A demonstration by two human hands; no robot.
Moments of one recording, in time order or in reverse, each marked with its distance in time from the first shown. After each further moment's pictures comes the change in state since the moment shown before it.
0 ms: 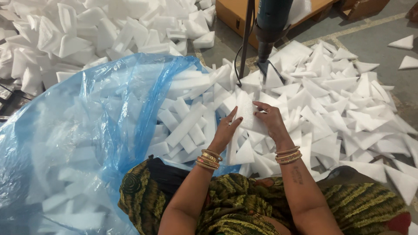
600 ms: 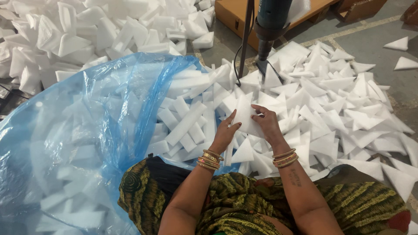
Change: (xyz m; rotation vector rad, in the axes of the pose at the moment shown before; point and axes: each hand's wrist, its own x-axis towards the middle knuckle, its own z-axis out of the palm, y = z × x) left_hand -0.008 -0.021 0.001 0.050 0.023 0.005; right_hand -0.017 0.007 0.015 0.033 0.052 0.044
